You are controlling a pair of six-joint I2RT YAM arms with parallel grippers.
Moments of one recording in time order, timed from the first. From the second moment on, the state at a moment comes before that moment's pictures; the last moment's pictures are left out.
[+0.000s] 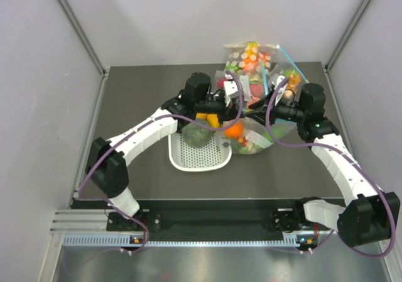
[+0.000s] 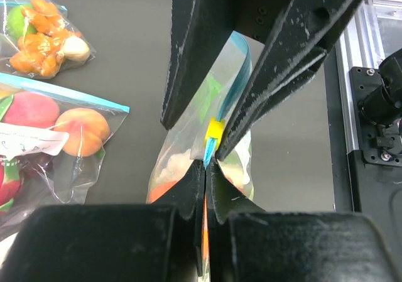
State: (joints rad) left arm -0.71 1.67 1.43 -0.09 0.71 0.19; right arm 0.20 1.15 0.94 -0.05 -0.93 -0.18
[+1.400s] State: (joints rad) left arm -0.70 1.69 1.47 -0.14 0.59 0.17; right arm 0.24 1.14 0.98 -0.13 -0.84 -0.29
